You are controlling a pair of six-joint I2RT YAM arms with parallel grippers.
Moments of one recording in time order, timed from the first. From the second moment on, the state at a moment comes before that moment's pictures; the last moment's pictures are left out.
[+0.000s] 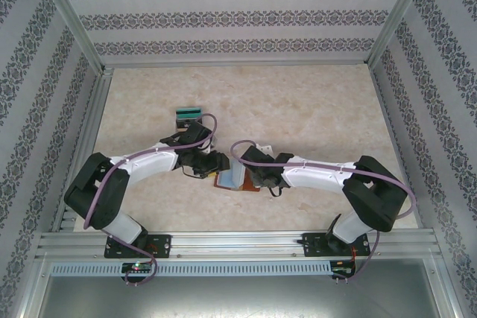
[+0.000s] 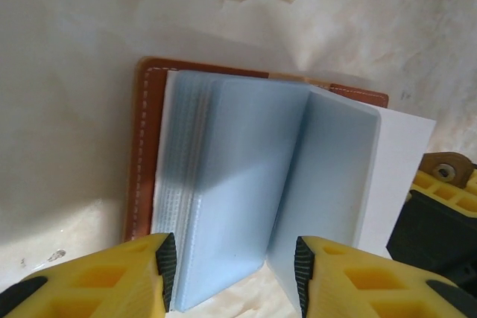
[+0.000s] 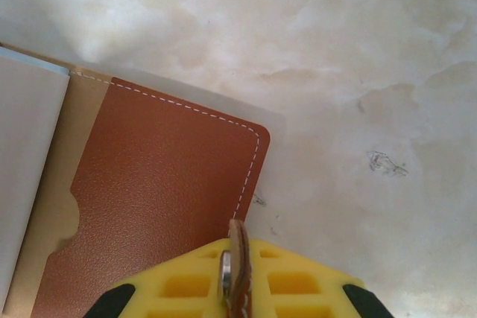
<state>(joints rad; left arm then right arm) -0.56 1.57 0.84 -0.36 0.45 -0.80 0.91 1.55 0.81 -0.51 0.26 0.73</state>
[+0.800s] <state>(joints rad) -0.59 1.54 0.84 -0.33 0.37 -0.79 0.89 1.55 0.78 -0.48 0.25 0.73</state>
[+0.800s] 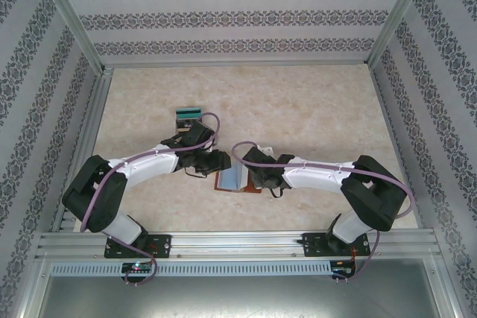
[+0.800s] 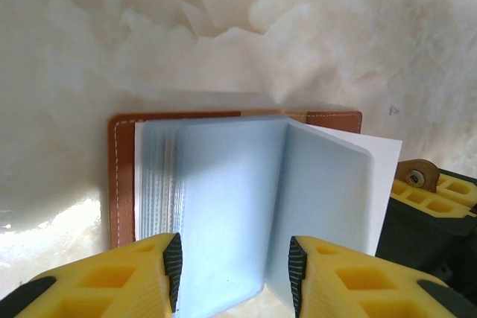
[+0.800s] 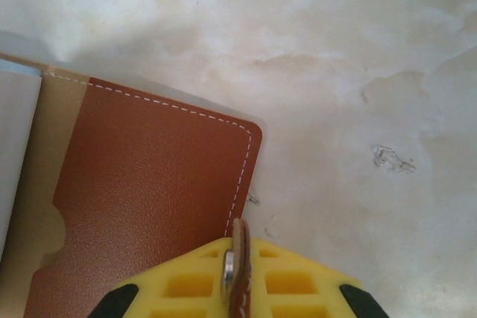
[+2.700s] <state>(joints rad) -0.61 1.61 0.81 -0.14 0.52 -0.83 0.83 1.20 0.62 -0.33 0.09 0.88</state>
